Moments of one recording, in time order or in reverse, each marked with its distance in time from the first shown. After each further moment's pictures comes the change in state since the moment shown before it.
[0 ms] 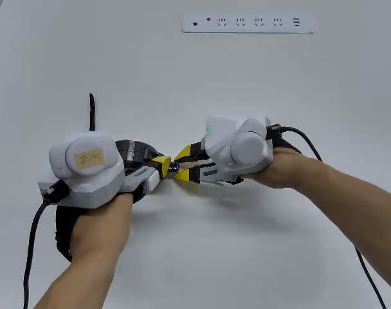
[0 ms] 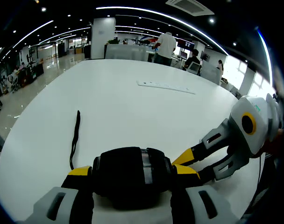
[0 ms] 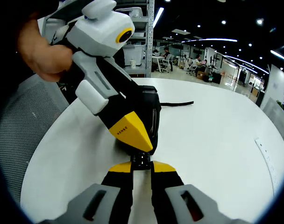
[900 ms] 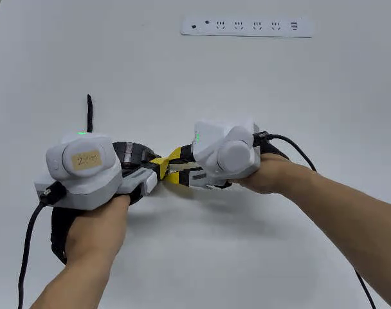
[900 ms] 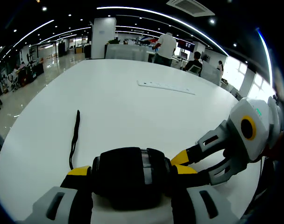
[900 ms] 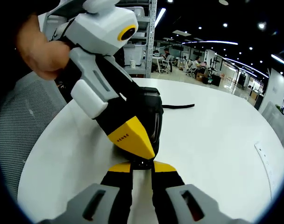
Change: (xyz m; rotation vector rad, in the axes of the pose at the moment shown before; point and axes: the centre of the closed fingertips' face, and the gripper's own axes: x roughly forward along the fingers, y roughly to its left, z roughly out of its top) left arm 0.000 0.000 -0.001 -0.007 -0.002 -0.002; right arm 0.008 0.001 0.005 -0.029 0.000 -0.021
